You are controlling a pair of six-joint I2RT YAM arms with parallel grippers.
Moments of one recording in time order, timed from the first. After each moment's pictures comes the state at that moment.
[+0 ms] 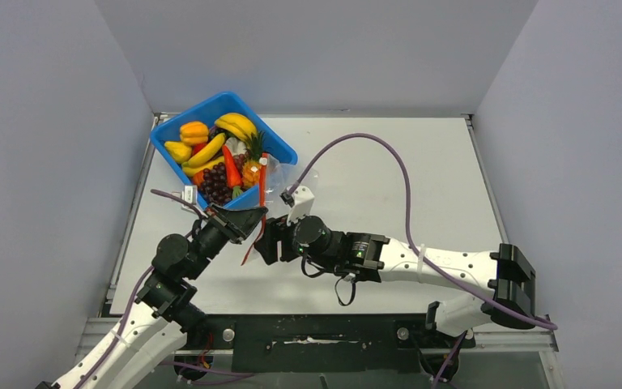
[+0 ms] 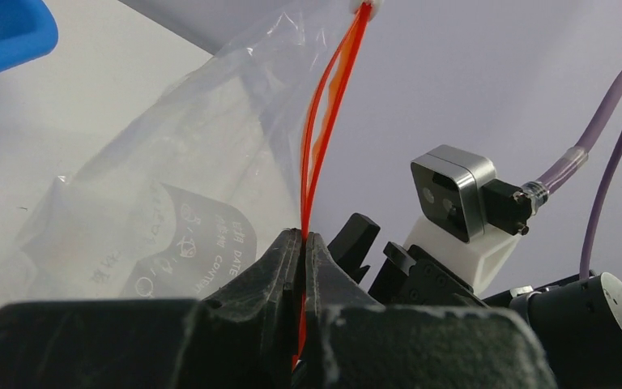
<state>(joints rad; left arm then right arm) -0.61 0.48 0.41 0.19 0.04 -1.04 1.25 1.38 1.08 -0.13 0.32 0.63</state>
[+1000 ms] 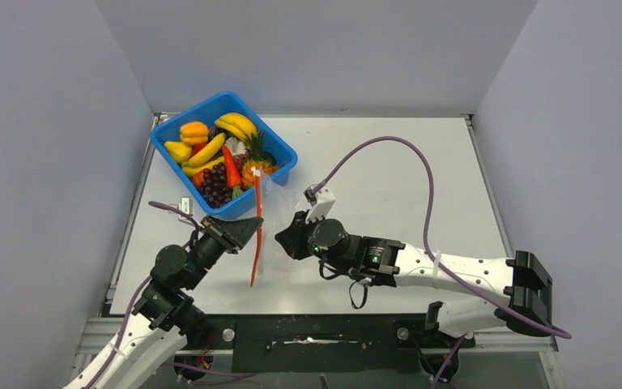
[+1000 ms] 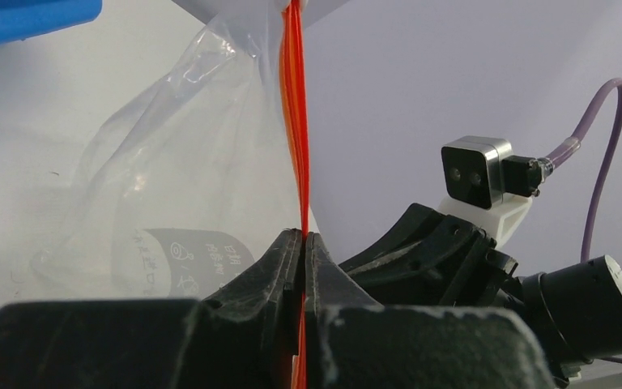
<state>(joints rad) -0.61 0.35 0.34 0.10 0.00 -1.08 1.24 1.29 0.95 -0.04 0.37 0.75</state>
